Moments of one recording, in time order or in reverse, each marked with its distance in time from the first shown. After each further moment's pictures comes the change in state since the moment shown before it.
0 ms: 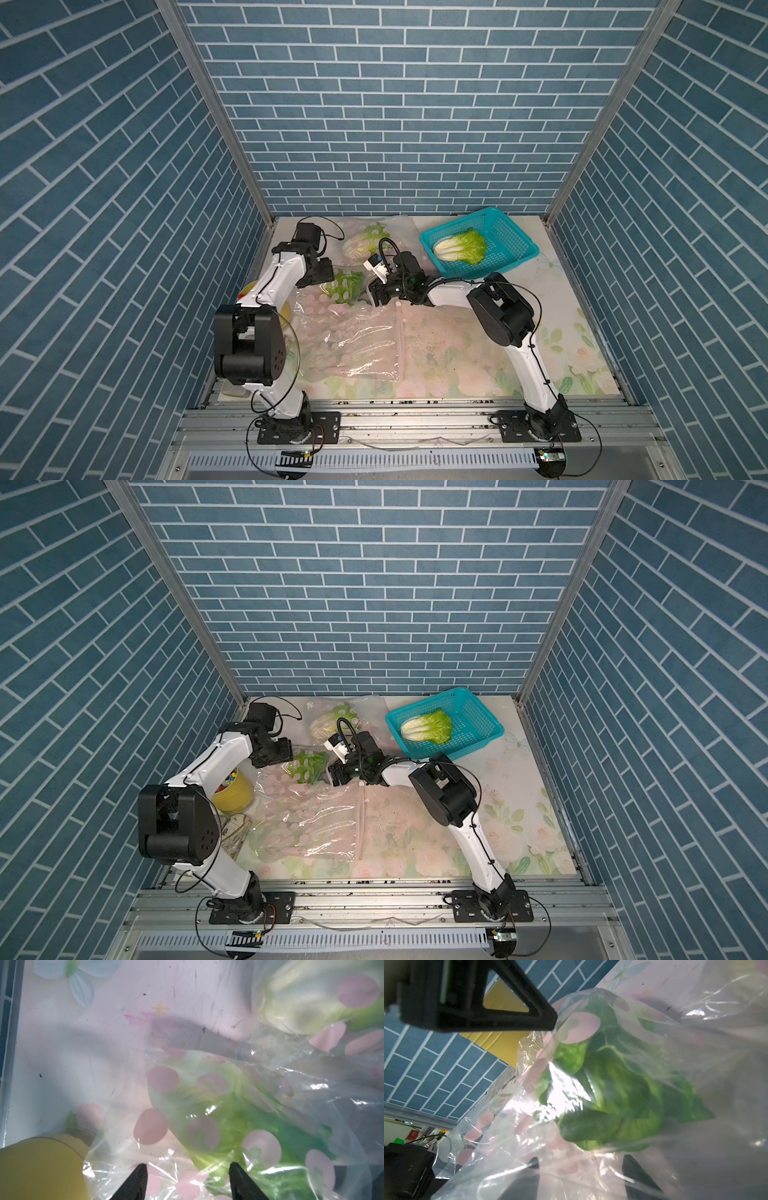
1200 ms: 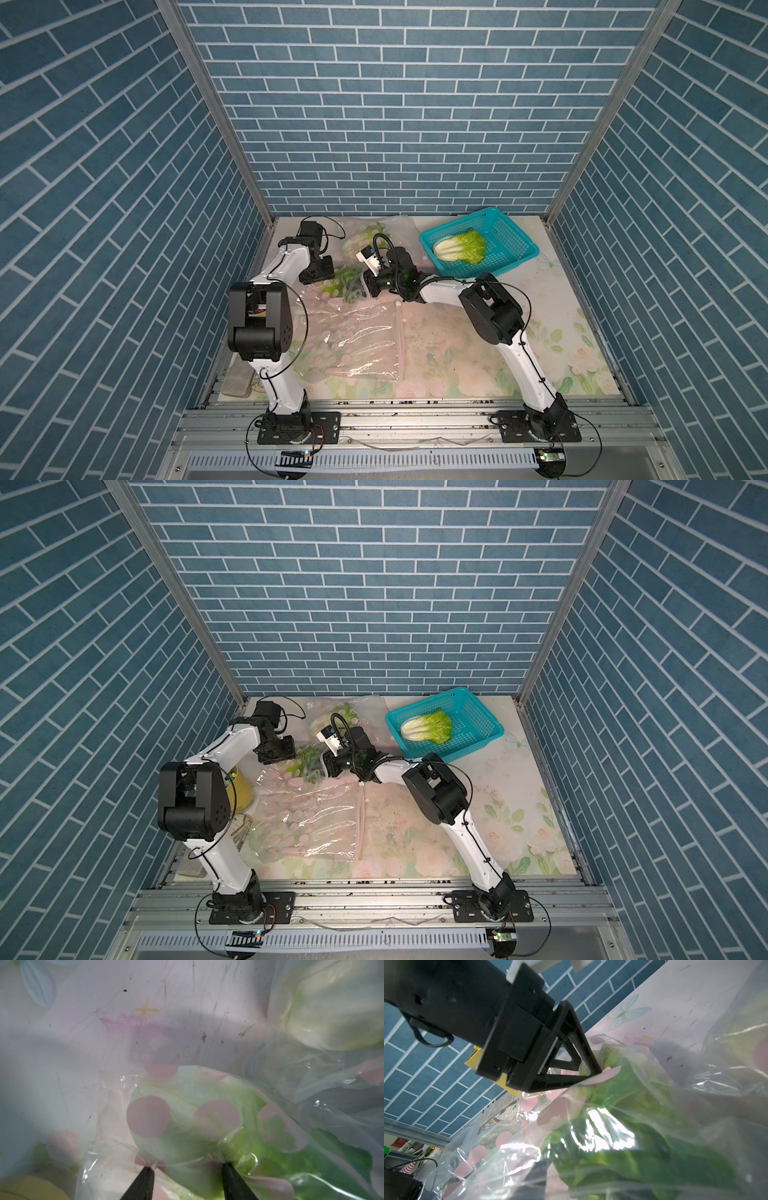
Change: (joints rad) left arm 0.006 0.156 0.072 0.026 0.046 0.016; right arm 0.017 0.096 0.172 0.048 0.027 0.053
